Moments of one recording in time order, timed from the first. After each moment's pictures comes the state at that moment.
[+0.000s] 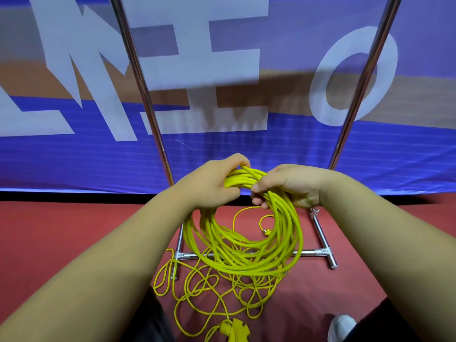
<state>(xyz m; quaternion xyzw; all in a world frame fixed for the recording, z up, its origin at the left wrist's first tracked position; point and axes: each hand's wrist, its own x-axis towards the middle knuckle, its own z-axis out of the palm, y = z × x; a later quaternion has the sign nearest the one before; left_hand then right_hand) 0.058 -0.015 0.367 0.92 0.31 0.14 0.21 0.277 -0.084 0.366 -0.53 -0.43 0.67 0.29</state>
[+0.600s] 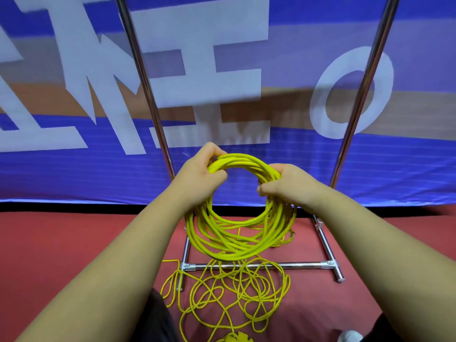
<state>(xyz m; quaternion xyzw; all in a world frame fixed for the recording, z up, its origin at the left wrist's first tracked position) 0.041 -0.021 0.404 0.79 0.43 0.31 0.30 0.280 -0.082 0.375 -0.65 -0.58 0.36 0.33</state>
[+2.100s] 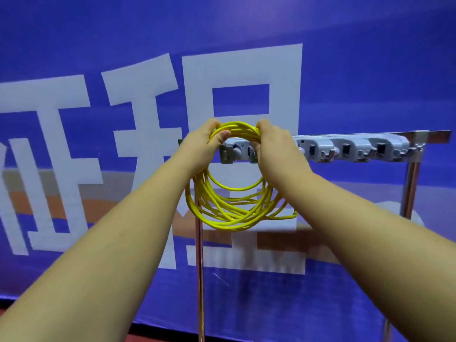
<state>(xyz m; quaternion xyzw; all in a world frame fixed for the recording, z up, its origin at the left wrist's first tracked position) -0.013 0.151 0.731 0.81 0.40 0.43 0.02 0.182 0.071 0.711 -0.60 -0.66 -0.22 0.41</state>
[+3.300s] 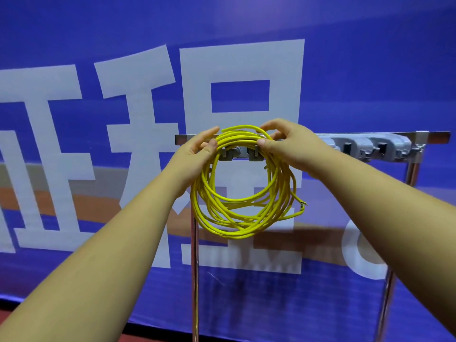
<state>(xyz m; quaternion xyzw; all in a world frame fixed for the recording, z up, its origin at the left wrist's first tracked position) -0.026 0.149 0.690 0.75 0.32 0.51 0.27 0.224 0.057 0.734 -0.56 -0.70 0.07 0.43</state>
